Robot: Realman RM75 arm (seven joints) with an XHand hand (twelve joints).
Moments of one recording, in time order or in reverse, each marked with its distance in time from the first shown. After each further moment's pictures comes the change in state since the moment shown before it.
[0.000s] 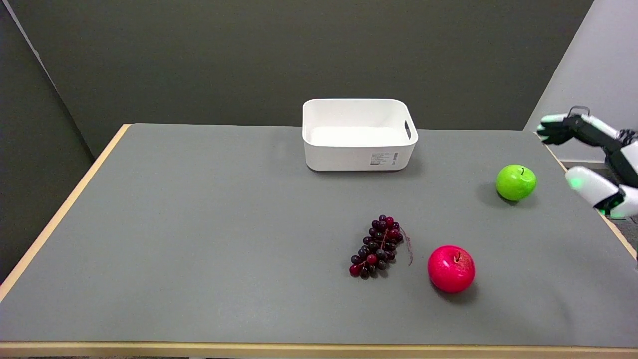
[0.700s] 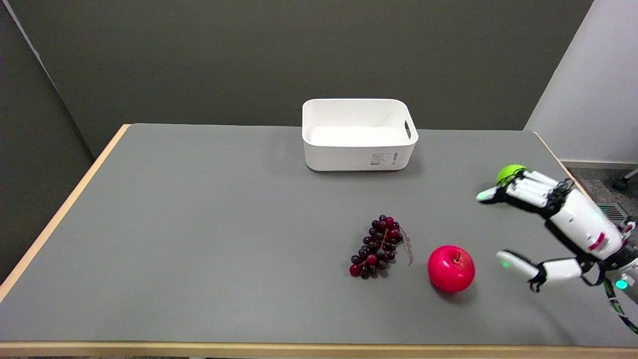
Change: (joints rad) arm -0.069 -0.085 -0.016 0.064 -0.277 0.103 -0.394
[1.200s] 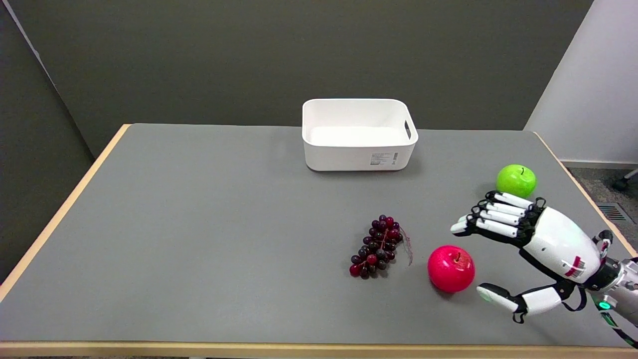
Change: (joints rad) arm -0.095 -0.014 0.006 0.160 -0.122 -0.039 -0.152
